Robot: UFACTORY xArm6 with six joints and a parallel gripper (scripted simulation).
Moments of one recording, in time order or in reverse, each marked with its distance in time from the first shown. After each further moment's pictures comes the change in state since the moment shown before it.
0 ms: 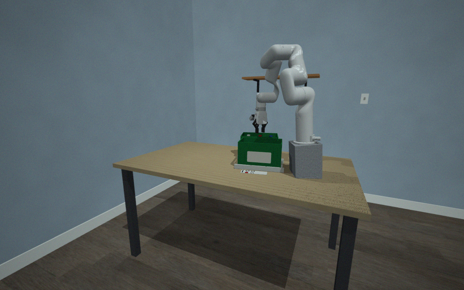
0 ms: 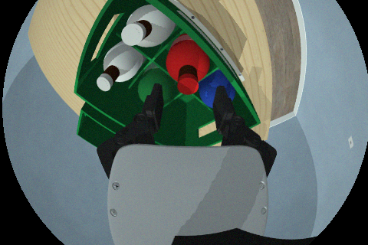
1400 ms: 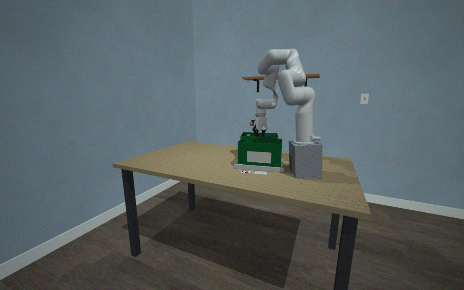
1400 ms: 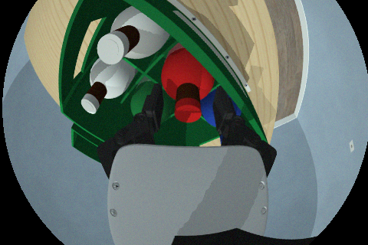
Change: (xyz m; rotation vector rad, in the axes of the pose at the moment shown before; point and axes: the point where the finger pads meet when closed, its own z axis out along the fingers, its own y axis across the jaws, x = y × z) arm 0.000 0.000 0.045 0.000 0.000 0.000
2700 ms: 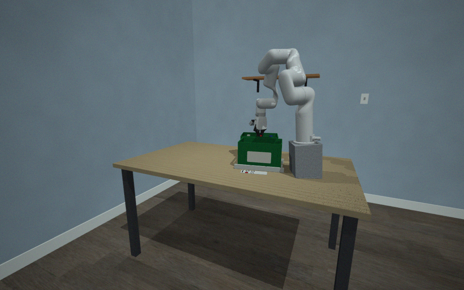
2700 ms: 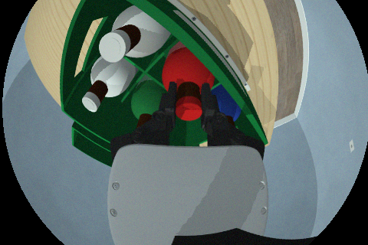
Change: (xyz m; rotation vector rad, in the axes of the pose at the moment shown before) arm 0.000 0.000 -0.003 0.000 -0.001 0.000
